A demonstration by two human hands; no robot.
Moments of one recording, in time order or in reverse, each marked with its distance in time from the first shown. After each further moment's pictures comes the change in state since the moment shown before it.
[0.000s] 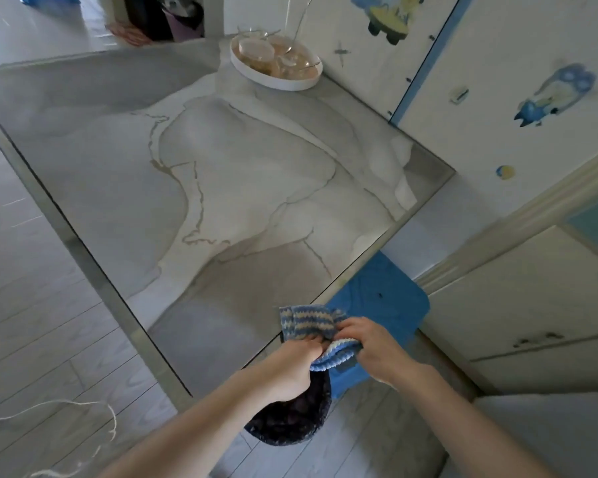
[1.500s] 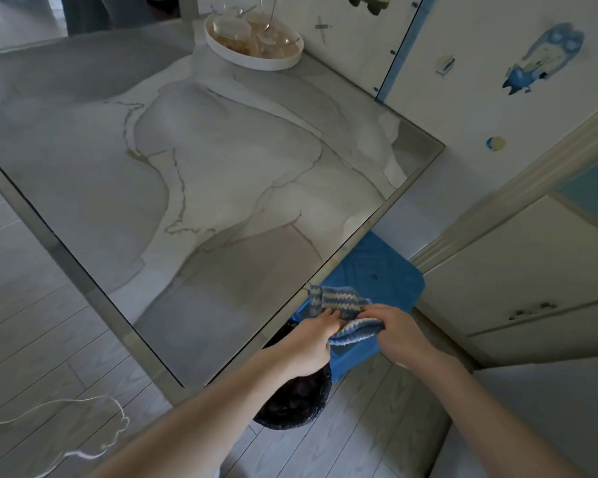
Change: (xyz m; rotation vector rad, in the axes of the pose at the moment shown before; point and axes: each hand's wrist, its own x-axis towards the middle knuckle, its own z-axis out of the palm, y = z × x) left_hand 0.020 0.029 0.004 -0.121 -0.053 -0.004; right_hand -0.019 0.030 -0.002 0.182 0.114 0.259
